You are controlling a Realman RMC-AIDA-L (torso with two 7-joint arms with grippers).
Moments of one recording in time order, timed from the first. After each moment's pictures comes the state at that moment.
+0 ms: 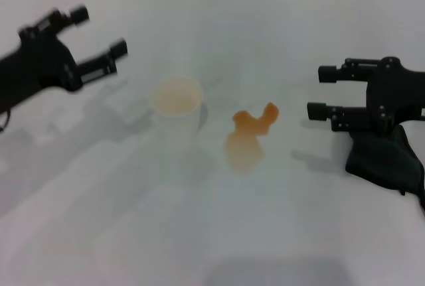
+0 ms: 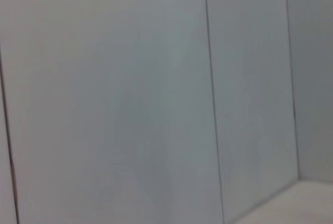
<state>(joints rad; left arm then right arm) -0.21 -2.08 1.09 0.92 1.33 1.29 -1.14 0.24 2.01 -1.17 -1.21 -1.58 -1.50 1.61</state>
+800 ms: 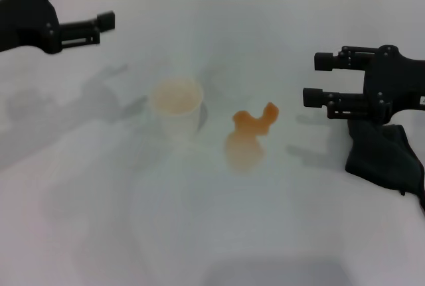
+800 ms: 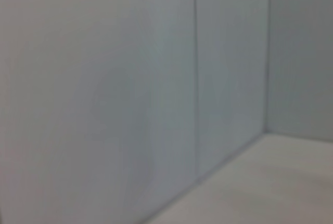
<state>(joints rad) -0.39 -1.97 0.97 1.03 1.63 1.38 -1.50 0.25 2.01 -1.18 -1.21 -1.53 -1.50 1.64</state>
